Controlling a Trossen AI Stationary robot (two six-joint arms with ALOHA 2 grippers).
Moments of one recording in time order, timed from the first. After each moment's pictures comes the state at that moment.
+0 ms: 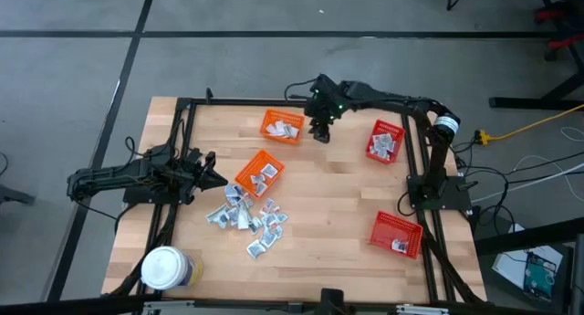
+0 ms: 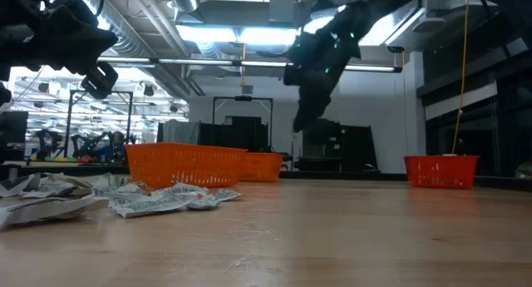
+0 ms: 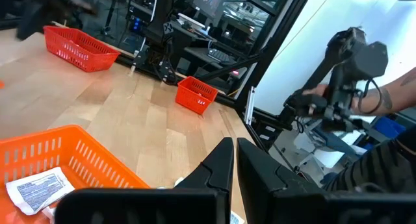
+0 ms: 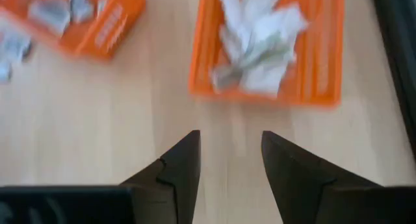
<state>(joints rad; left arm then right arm) 0.16 0.00 0.04 -0.02 0.38 -0.48 -0.54 1.85 1.50 -0.70 -0.27 -0.38</state>
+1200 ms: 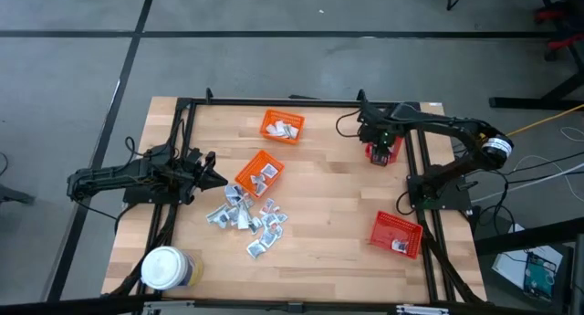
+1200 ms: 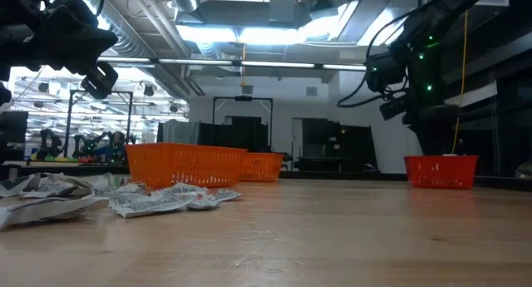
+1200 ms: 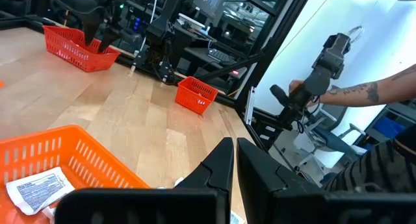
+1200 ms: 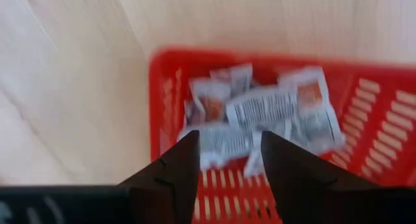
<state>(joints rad) 0.16 0.00 0.04 -0.02 0.38 -0.48 -0.65 1.39 0.85 -0.96 0.14 -0.37</state>
